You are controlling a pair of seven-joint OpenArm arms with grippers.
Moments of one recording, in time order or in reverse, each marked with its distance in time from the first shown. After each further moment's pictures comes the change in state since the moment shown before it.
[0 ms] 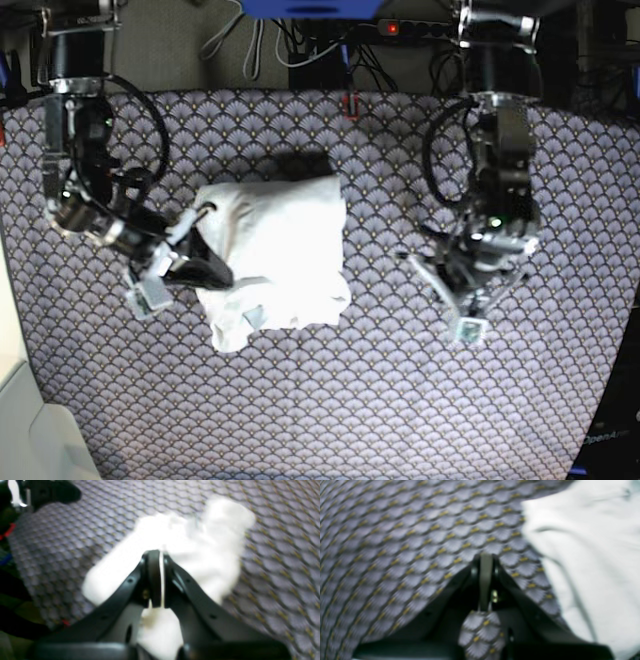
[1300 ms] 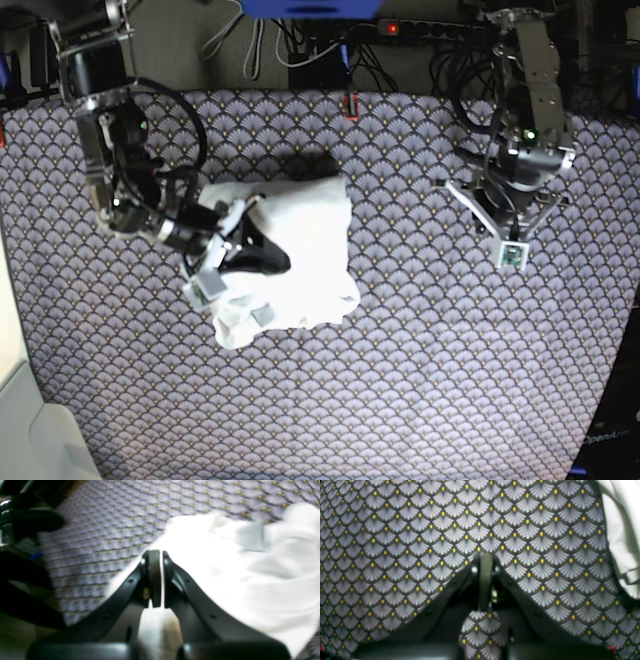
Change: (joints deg) left arm 16.7 -1.3 -7.3 15.2 -0.3 -0.2 3.1; right arm 2.5 -0.7 -13.2 -7.6 0.2 0.0 7.4
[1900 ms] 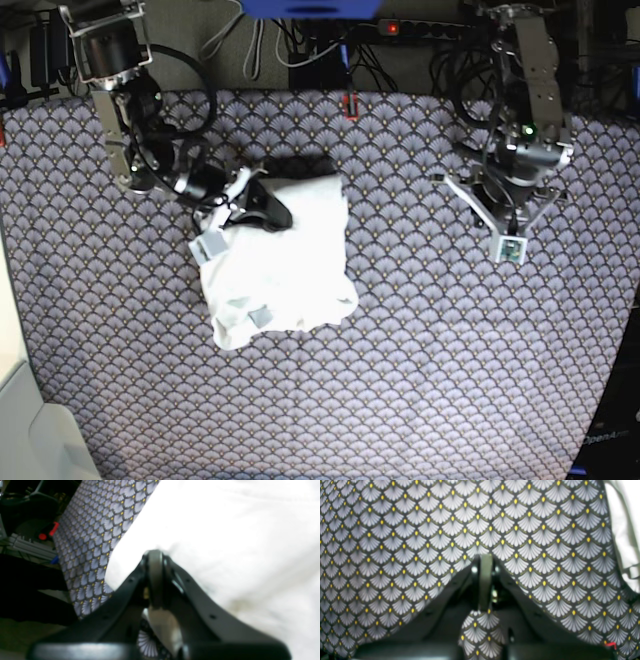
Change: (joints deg) left arm 1.1 0.2 0.0 0.0 0.0 0.0 -0.5; right arm -3.4 -1.9 -0.3 -13.4 1.0 1.0 6.5
